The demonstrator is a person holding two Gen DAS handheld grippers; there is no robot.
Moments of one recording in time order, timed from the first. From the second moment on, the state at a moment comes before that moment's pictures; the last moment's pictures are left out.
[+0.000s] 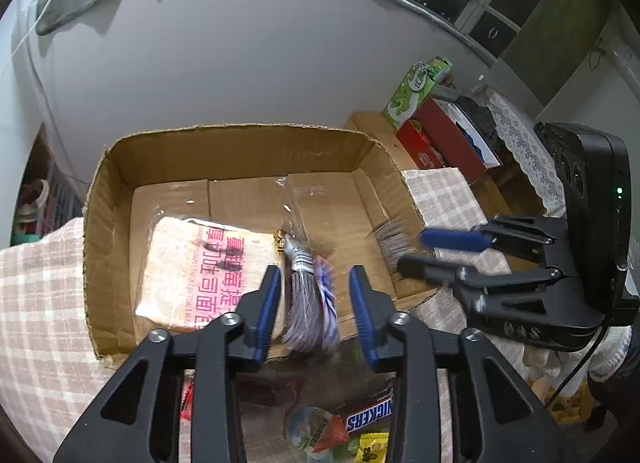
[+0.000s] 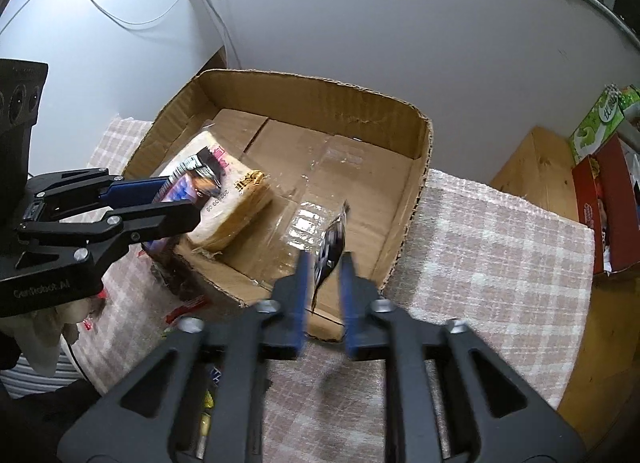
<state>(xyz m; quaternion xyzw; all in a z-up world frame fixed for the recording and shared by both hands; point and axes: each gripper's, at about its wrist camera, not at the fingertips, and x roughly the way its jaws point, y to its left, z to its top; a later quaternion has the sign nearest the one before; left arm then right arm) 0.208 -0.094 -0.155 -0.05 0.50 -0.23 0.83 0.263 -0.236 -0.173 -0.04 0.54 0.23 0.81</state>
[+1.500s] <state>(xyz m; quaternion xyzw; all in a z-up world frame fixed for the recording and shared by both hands) 0.065 0.066 -0.172 -0.13 0.52 -0.09 0.84 0.096 -0.226 -0.177 -0.03 0.55 0.25 0.80</state>
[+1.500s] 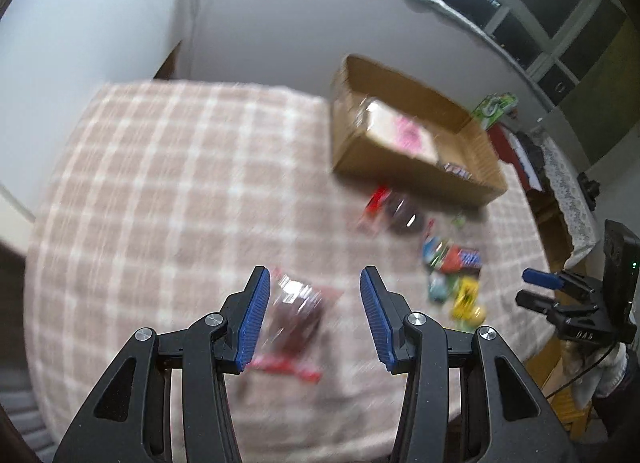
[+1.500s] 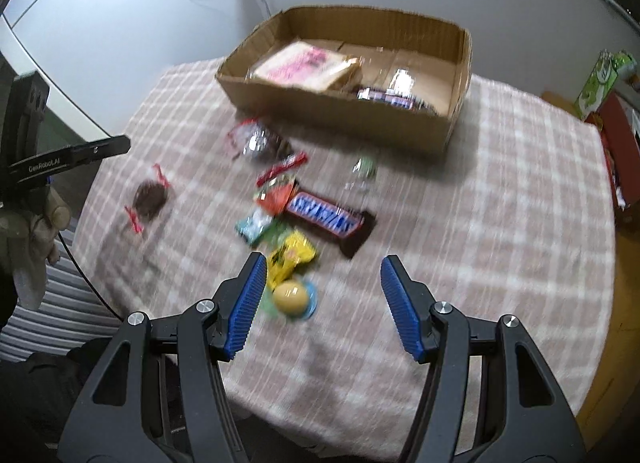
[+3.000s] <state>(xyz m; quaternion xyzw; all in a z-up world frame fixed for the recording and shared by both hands) 0.059 0.053 -0.227 -0.11 0.55 -0.11 0.82 0.088 -0.183 -0.232 -0.07 0.59 0.25 0.77</state>
